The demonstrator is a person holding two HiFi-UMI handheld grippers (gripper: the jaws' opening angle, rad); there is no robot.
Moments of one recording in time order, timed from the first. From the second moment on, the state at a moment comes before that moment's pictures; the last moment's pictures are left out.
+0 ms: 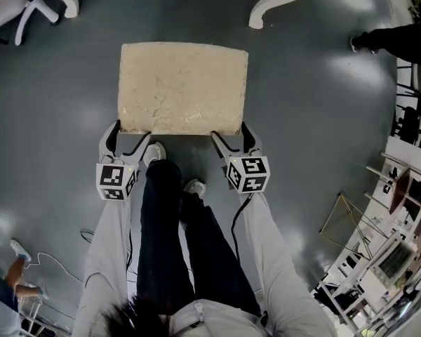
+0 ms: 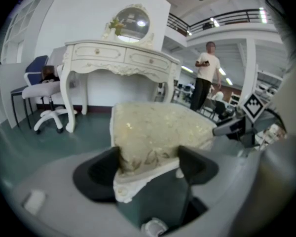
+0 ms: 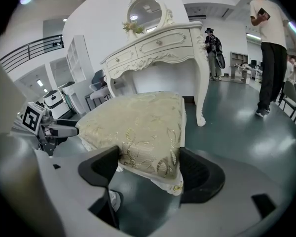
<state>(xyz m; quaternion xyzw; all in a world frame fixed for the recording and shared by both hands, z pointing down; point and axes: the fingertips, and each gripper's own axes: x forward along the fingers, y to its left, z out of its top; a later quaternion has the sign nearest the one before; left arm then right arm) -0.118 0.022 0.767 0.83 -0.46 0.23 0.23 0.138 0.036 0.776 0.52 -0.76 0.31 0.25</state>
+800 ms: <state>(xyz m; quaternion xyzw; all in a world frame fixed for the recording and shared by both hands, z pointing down) -0.133 -0.078 0.766 0.84 -0.43 0.26 0.22 0.121 -0.047 0.777 0.55 -0.74 0.31 0.24</state>
